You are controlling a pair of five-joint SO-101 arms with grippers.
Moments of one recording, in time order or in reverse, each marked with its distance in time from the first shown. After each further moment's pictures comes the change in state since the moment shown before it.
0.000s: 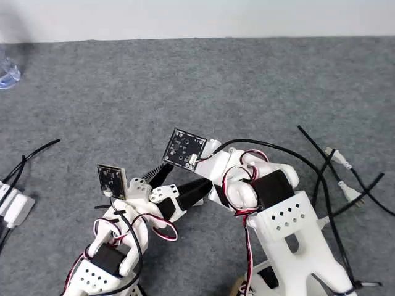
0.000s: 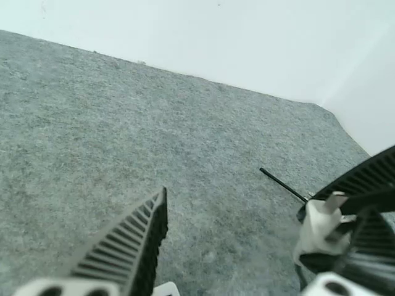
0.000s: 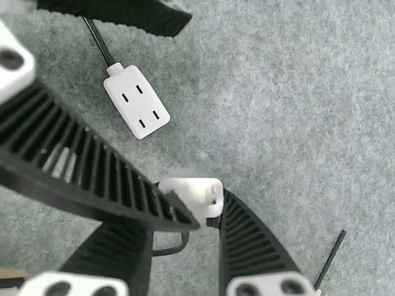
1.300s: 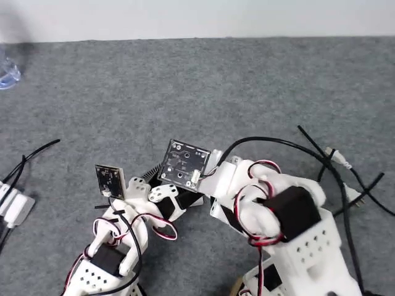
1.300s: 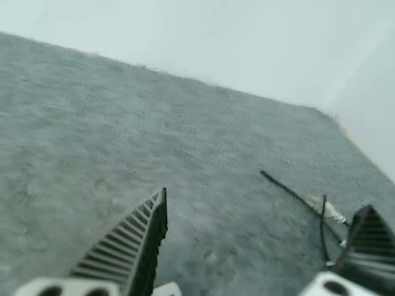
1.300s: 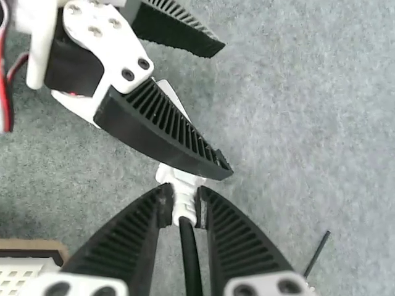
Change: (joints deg) left arm -0.2 0.0 0.2 -0.2 0.4; right arm -5.5 -4.0 -14.5 15.3 -2.2
